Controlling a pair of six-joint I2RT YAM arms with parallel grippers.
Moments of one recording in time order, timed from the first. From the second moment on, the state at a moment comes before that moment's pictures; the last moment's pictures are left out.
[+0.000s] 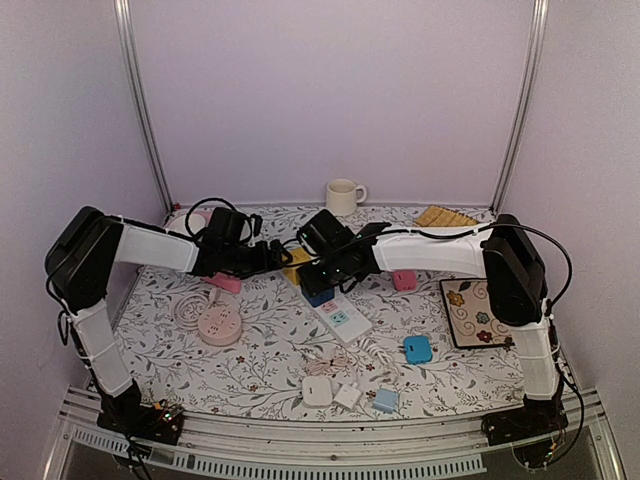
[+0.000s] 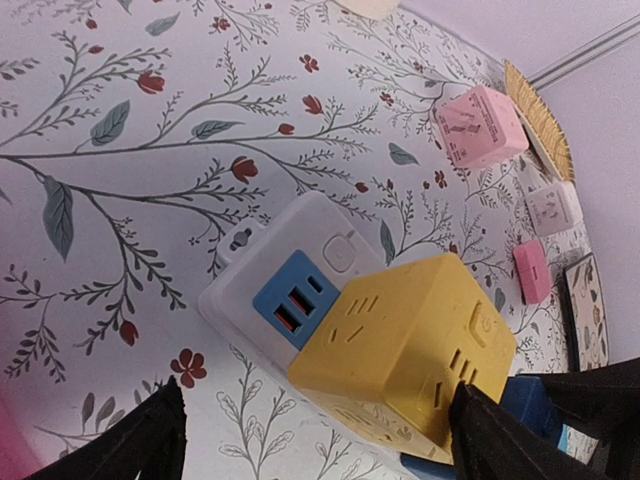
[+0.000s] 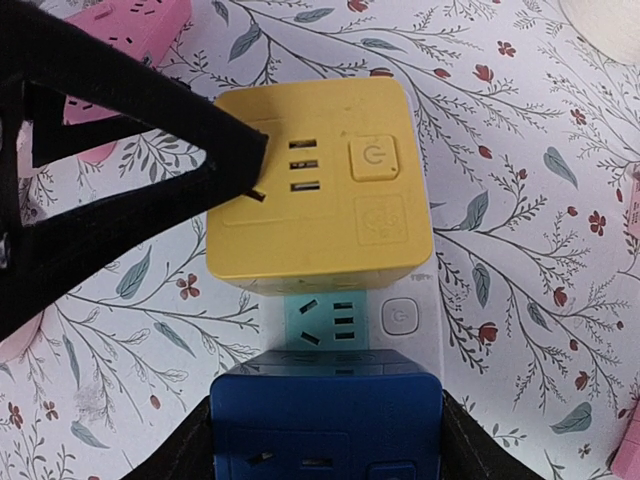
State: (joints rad) left arm -0.50 1.85 1.02 0.14 0.20 -0.56; right arm 0.97 2.20 1.76 -0.49 0.20 0.30
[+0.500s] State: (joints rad) left arm -0.53 1.82 0.99 0.14 0.22 -0.58; right arm 0.99 2.15 1.70 -0.49 0.21 0.33
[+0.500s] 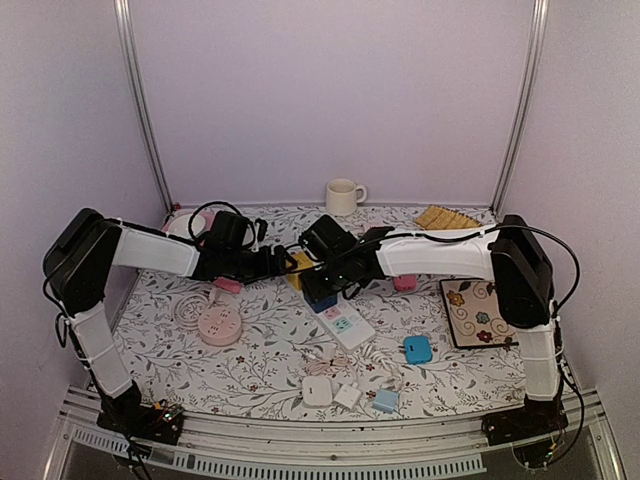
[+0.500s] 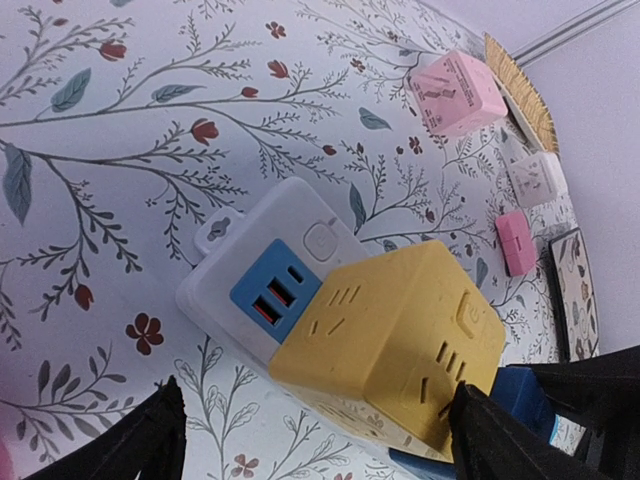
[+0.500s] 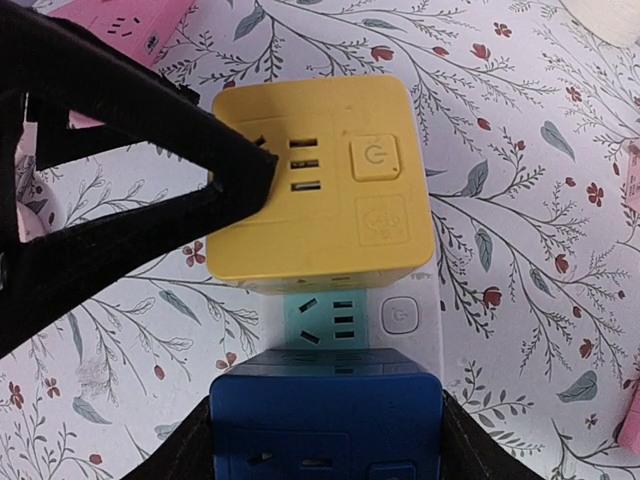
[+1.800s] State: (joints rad) left arm -0.53 1.83 0.93 0.25 0.23 -0.60; right arm 0.98 2.15 1.72 -0.56 0.15 0.33
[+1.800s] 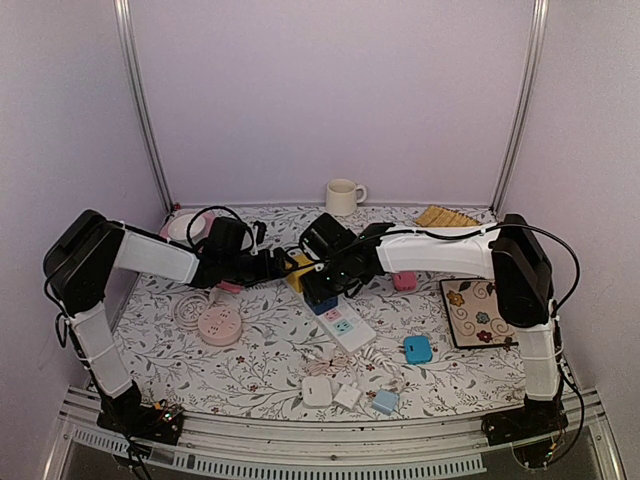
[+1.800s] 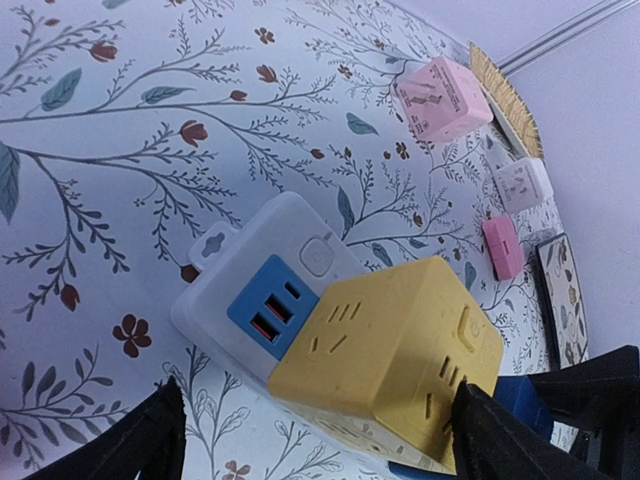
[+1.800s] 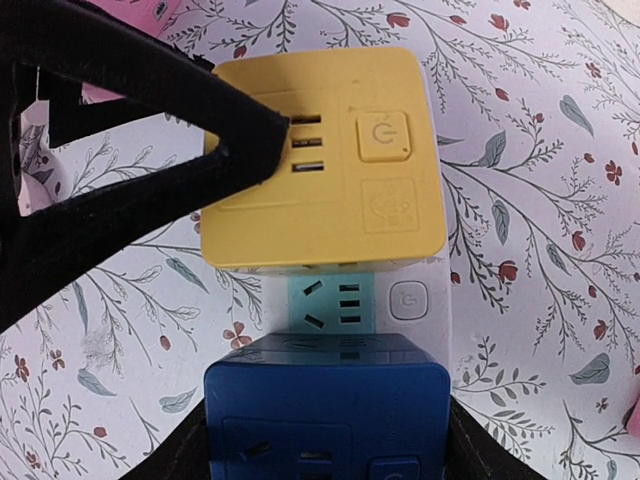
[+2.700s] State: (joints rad) left arm -0.53 1.84 0.90 0.34 0.23 -0.62; right arm 0.94 2.10 1.63 -0.48 0.06 0.29
